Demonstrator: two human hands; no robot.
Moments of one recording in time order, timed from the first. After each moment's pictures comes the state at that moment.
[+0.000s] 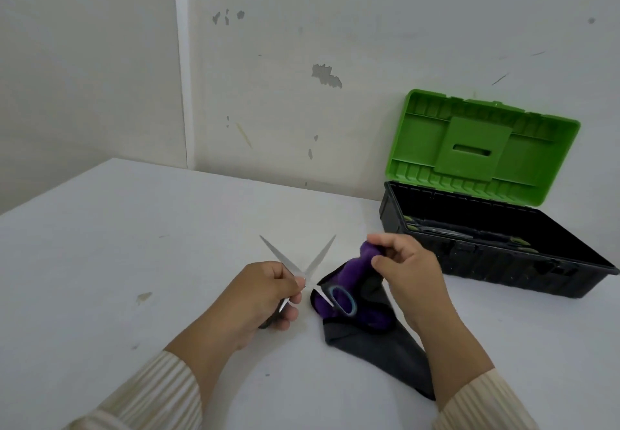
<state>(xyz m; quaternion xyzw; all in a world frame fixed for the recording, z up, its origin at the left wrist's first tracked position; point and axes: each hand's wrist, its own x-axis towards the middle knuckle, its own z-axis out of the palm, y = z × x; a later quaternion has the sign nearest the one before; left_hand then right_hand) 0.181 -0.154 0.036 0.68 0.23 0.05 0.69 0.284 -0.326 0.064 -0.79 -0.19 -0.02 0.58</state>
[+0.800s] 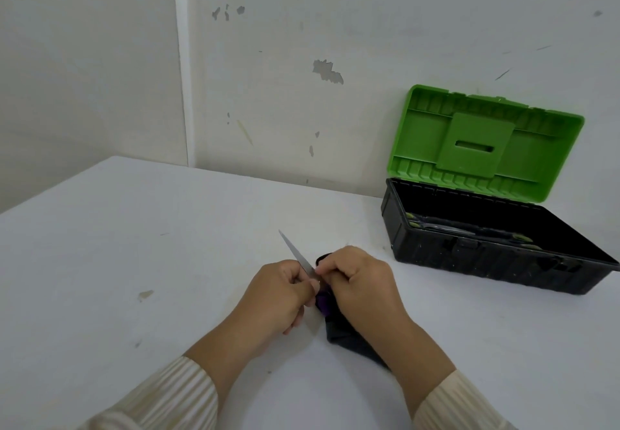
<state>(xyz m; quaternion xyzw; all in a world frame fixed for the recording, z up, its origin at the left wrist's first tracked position) 0.182 -0.170 0.033 0.74 0.19 0.10 0.64 0.246 -0.290 0.061 -0.86 -0.37 -0.08 0.34</state>
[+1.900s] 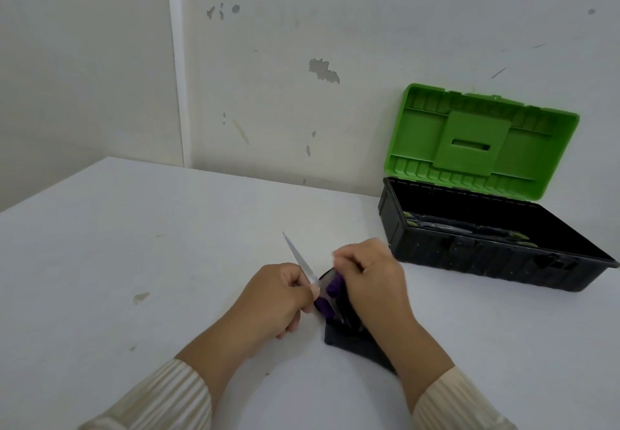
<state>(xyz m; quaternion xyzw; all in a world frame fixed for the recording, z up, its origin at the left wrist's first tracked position) 0.181 -0.166 0.032 0.77 0.17 0.06 0.61 0.269 -0.296 0.043 -0.86 -0.28 -0.12 0.41</state>
